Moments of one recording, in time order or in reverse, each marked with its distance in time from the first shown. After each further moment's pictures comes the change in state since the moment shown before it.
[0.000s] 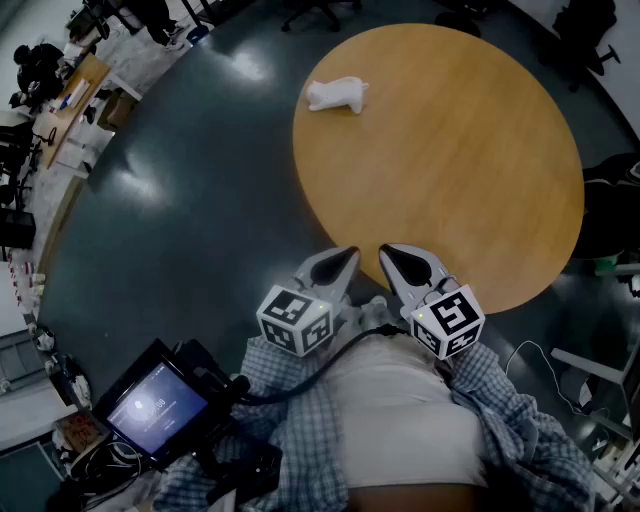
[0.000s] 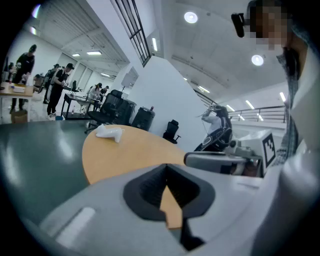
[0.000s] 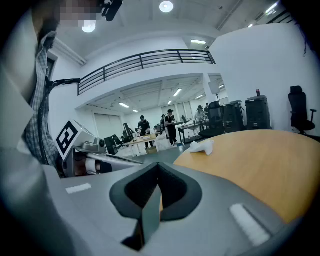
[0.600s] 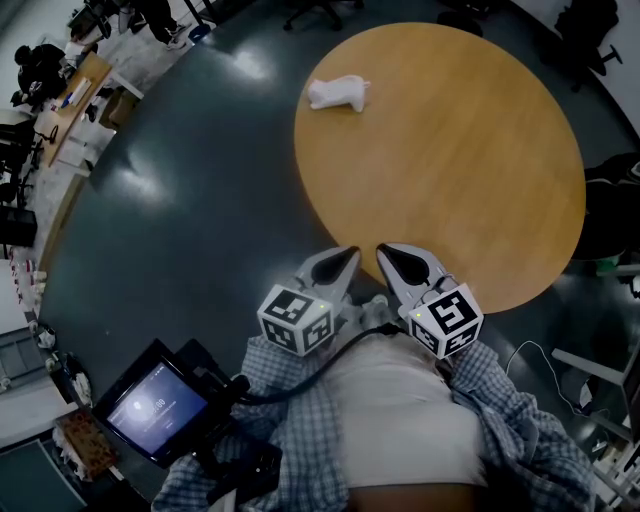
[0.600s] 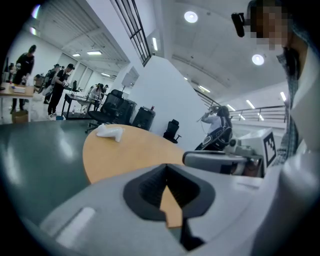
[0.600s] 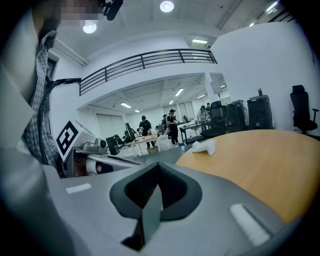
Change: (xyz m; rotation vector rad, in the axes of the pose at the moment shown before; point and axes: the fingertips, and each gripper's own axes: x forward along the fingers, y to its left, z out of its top) left arm 0.001 0.001 0.000 -0.001 0.005 0.007; right arm 0.005 0.004 0.002 -0.006 0.001 0.020
